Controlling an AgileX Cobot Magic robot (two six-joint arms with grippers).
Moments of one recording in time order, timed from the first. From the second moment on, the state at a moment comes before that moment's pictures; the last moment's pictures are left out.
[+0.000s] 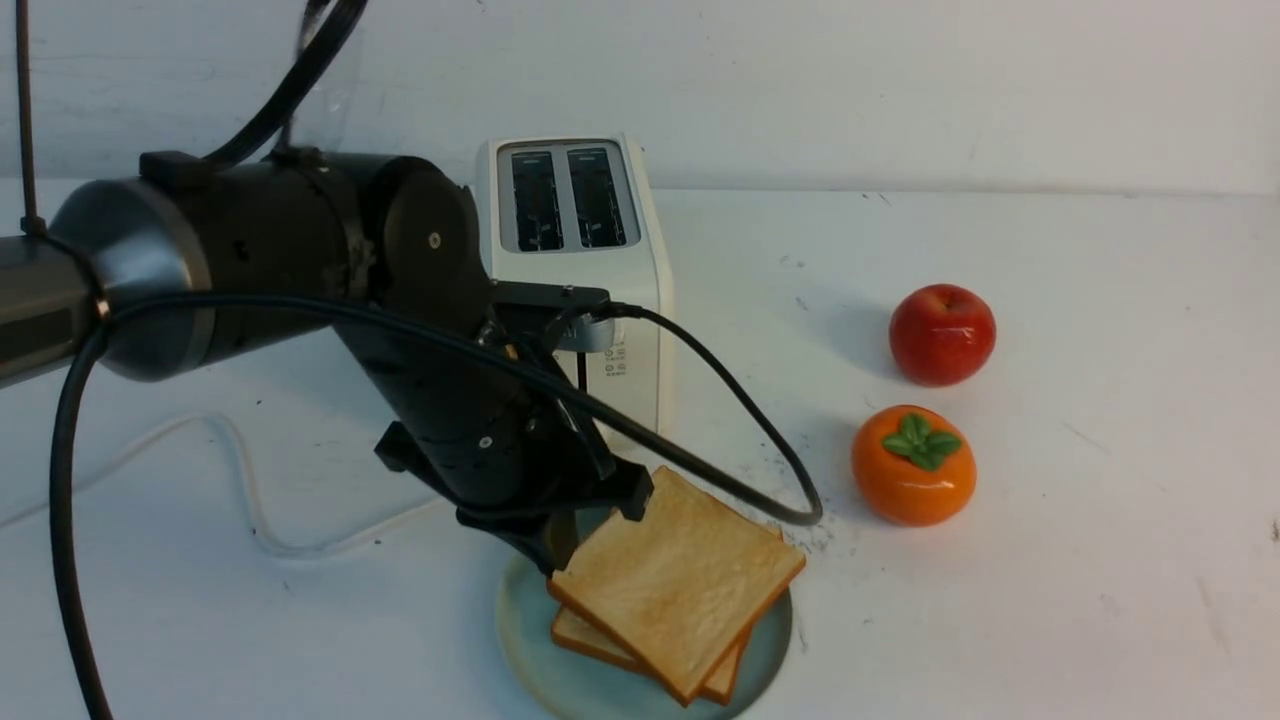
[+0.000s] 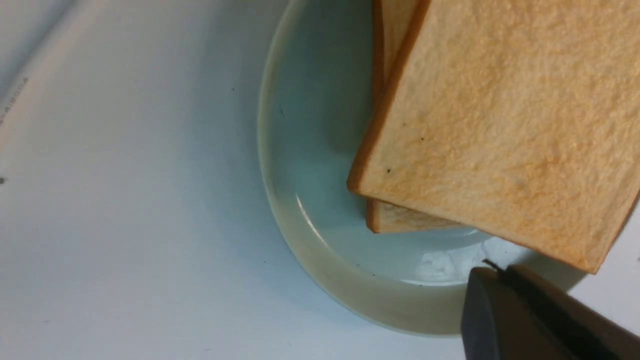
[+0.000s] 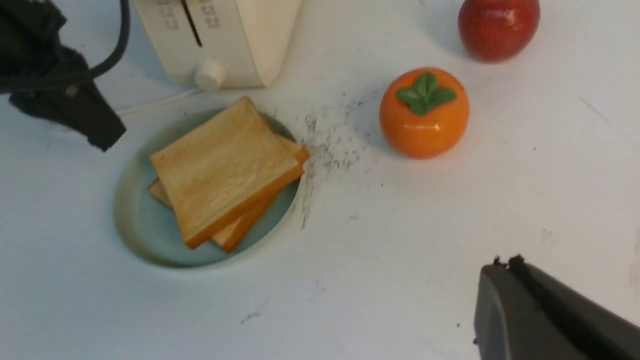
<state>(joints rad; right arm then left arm) 0.23 0.42 -0.58 0.23 0.73 -0.08 -0.51 1.73 -1.31 -0.24 0.93 -0.09</state>
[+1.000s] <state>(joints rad) 0.23 0.42 -0.46 0.23 0.68 -0.08 -0.51 1.73 -1.31 -0.24 0.95 -0.09</state>
